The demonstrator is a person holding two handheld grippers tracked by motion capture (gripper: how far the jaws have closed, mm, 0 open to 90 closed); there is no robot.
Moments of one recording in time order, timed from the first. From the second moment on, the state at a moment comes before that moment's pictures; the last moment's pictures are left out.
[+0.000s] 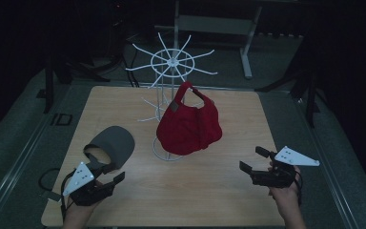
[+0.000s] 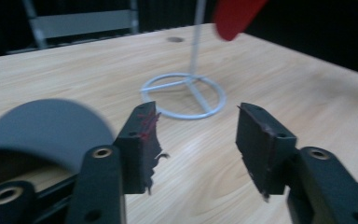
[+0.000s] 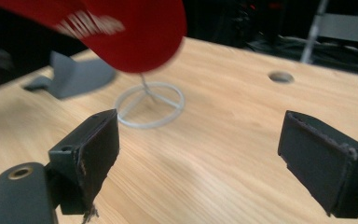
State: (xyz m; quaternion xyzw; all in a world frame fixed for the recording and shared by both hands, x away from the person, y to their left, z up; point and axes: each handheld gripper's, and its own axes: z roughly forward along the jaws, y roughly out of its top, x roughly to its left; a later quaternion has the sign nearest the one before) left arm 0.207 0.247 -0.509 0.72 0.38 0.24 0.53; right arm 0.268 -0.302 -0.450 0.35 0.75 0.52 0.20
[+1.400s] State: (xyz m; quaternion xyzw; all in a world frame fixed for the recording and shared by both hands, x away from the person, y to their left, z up) left arm 0.271 0.324 -0.569 0.75 0.52 0.22 0.35; right arm 0.262 -0.337 -0.517 0.38 0.77 0.47 0.22
